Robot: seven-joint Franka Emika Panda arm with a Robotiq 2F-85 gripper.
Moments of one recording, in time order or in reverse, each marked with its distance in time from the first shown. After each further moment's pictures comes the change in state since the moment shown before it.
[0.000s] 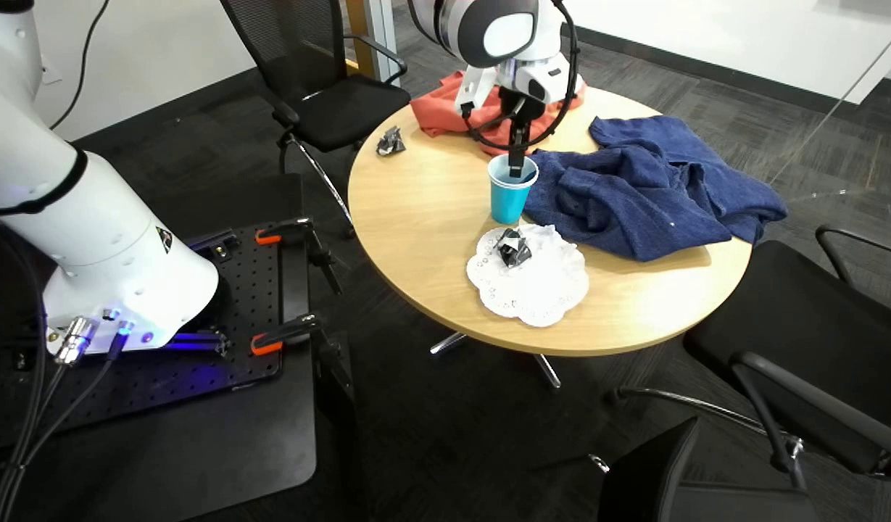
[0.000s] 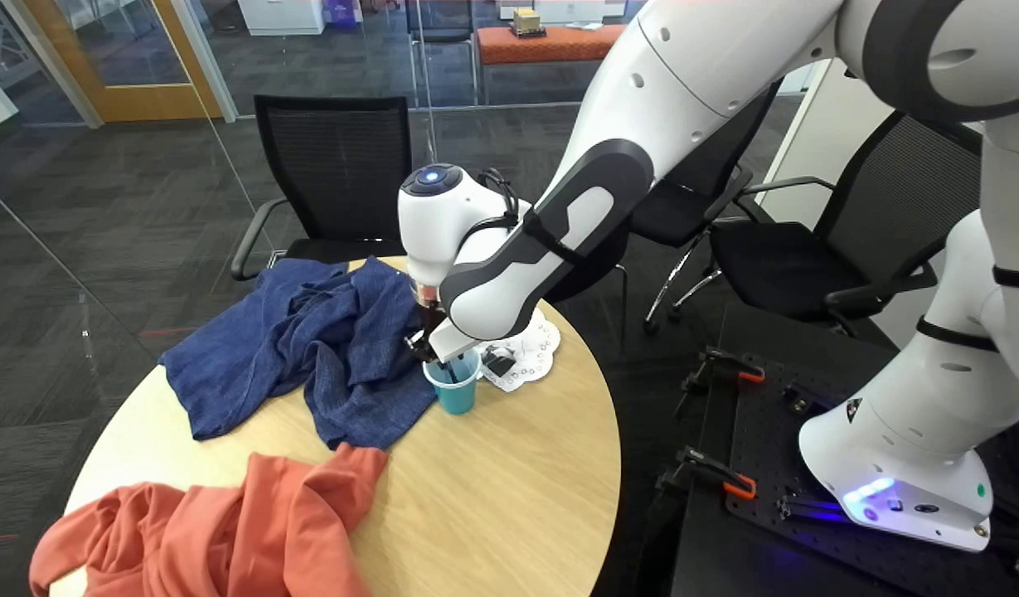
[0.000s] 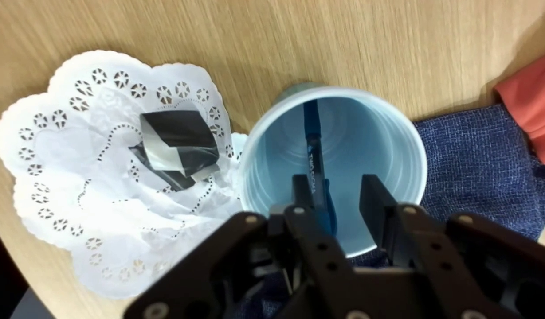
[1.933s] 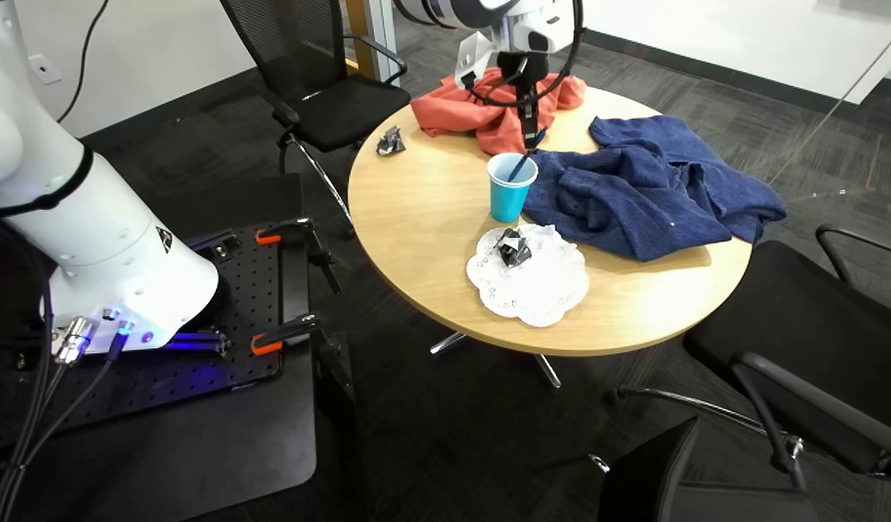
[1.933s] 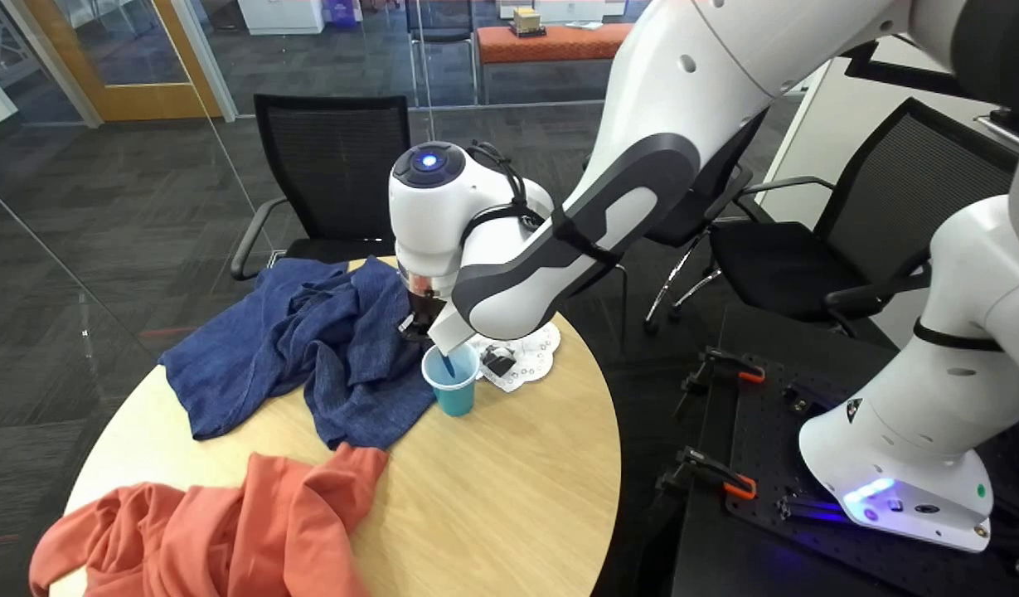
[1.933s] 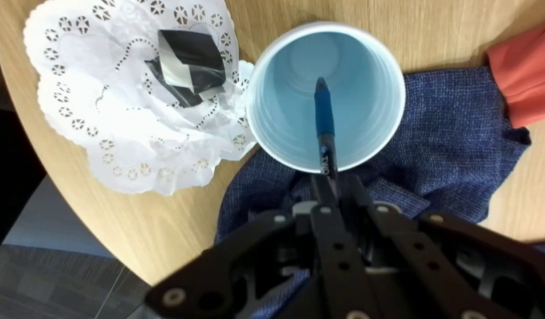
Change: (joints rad) arm 0.184 -0.106 -0.166 -0.053 -0.142 0.047 0.034
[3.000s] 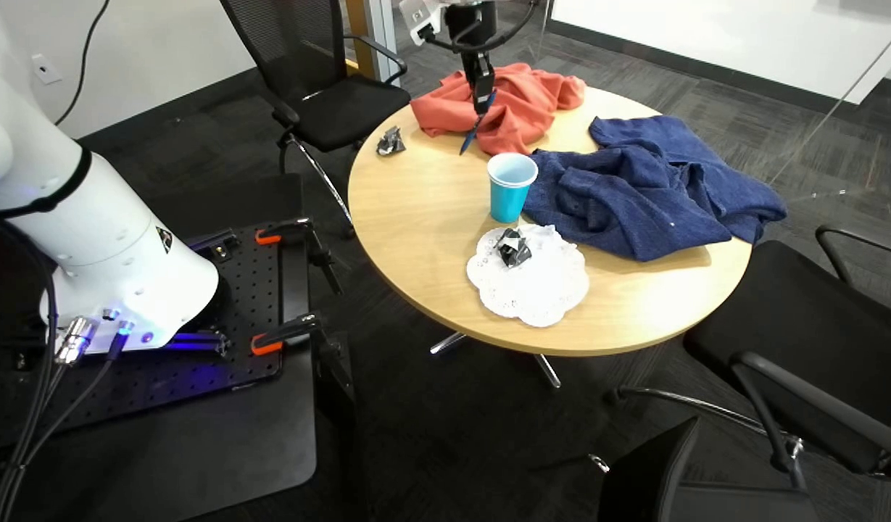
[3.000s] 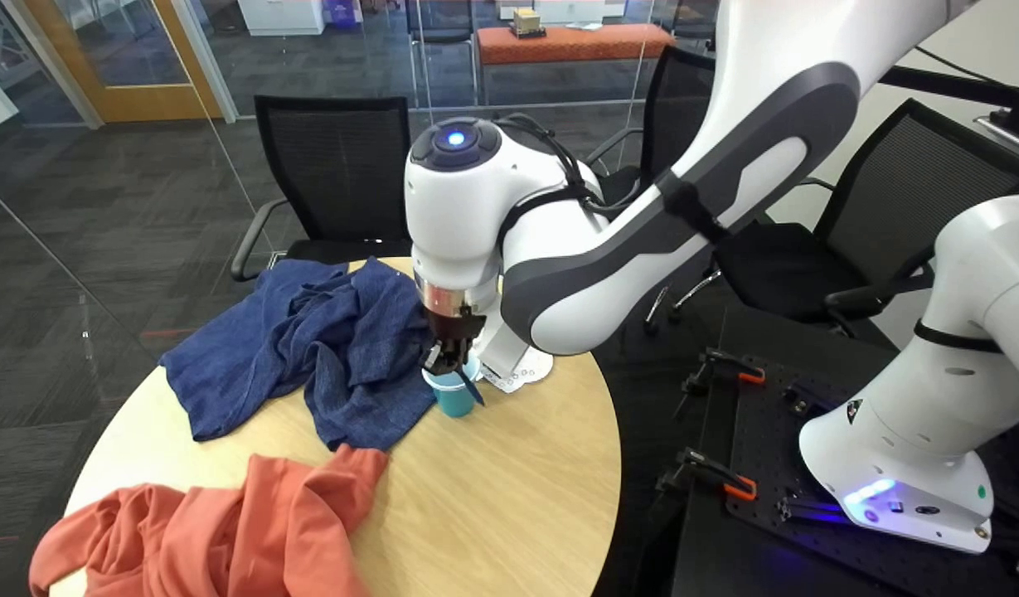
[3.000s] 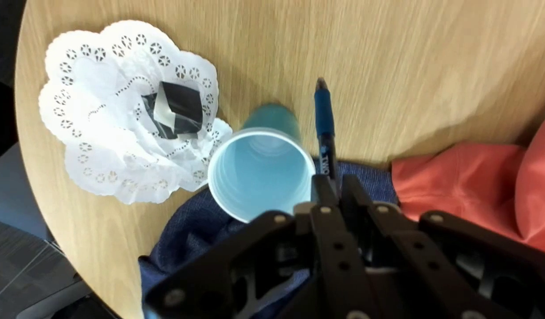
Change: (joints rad) arm -0.060 -0.219 0.187 -0.170 -0.027 -0.110 -0.182
